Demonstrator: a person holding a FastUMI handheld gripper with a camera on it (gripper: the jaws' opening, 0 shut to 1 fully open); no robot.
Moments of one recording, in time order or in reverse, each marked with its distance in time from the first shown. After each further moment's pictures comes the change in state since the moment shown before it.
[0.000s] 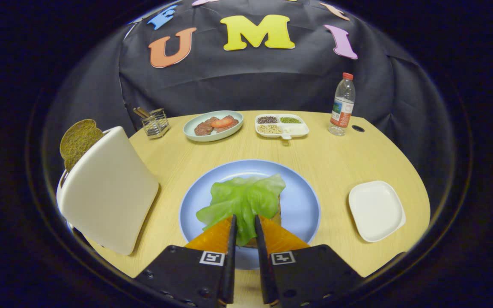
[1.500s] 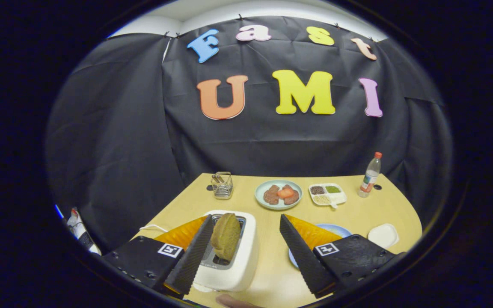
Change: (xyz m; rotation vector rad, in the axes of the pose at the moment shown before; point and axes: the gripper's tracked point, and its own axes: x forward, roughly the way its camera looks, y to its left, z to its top) arm -0.138 0.220 0.129 -0.072 -0.309 0.104
